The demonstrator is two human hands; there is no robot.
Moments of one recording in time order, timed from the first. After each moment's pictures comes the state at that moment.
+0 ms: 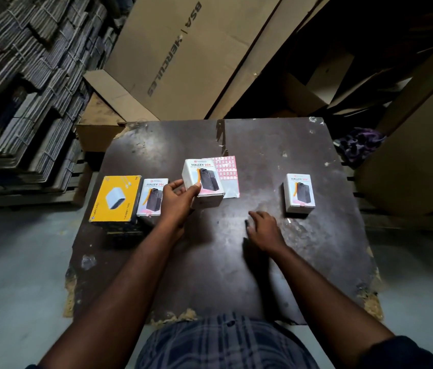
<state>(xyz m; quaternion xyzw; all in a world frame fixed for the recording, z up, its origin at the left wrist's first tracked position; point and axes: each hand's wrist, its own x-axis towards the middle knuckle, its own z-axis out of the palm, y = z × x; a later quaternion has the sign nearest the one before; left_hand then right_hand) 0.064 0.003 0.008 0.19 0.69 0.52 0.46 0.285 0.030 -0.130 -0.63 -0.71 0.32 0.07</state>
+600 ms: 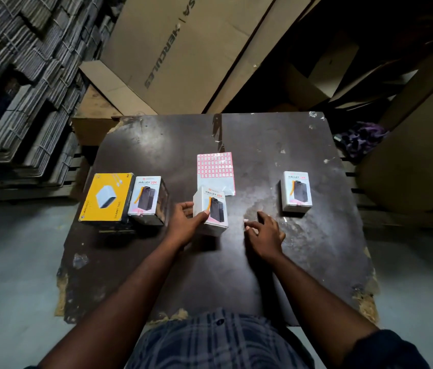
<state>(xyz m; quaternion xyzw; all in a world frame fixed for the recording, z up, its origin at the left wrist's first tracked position) 0.079 -0.016 -0.055 0.28 0.73 0.41 0.47 0.299 0.016 -0.150 -0.68 -0.65 0.33 0.11</state>
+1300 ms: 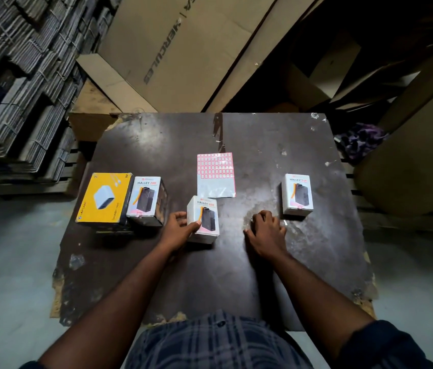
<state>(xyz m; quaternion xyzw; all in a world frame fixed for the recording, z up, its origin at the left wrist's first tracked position) 0.054 -0.019 -0.095 0.24 0.74 0.38 0.50 0.298 0.033 -0.143 -0.66 -0.73 0.20 0.00</state>
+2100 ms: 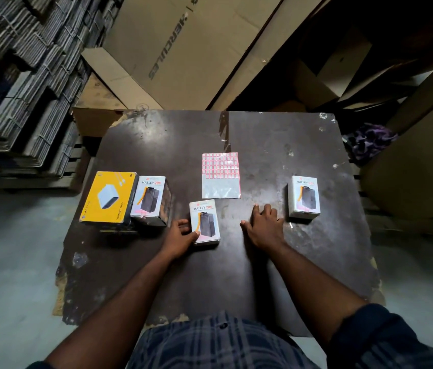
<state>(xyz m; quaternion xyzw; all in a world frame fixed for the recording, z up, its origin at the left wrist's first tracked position) 0.040 -0.028 -0.123 0.27 0.76 0.31 0.50 0.274 0.062 -0.141 -0.65 -0.74 0.16 -0.07</state>
